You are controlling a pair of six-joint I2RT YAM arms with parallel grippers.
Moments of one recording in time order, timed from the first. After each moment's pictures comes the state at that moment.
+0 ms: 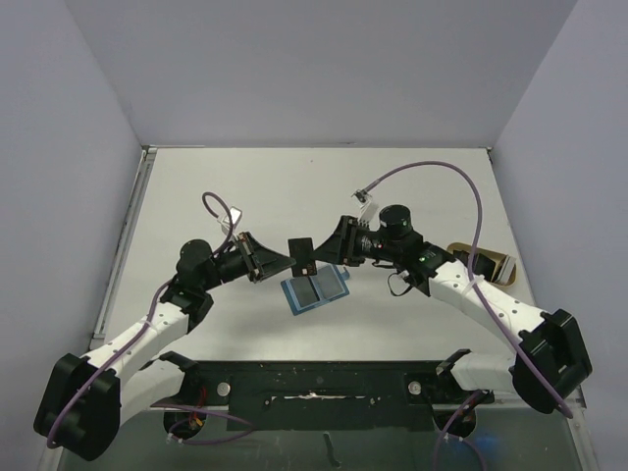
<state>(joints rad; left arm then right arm) -0.43 1.02 0.42 0.57 0.66 -1.29 0.61 1.24 0.82 0.07 -0.56 0.81</state>
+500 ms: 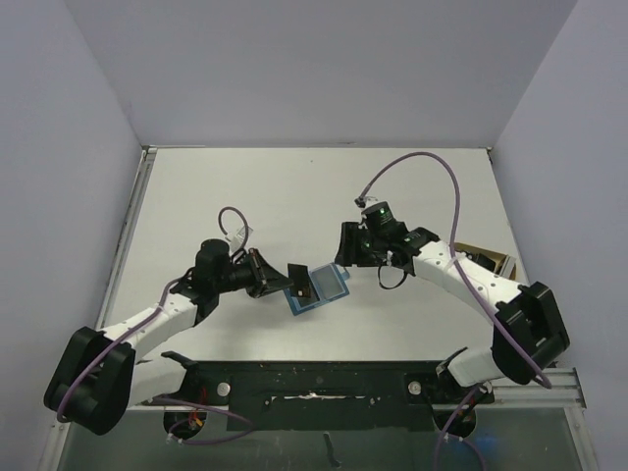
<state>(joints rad) -0.43 1.13 0.42 0.27 0.62 -1.11 0.60 1.37 0.97 -0.40 -0.13 0.54</state>
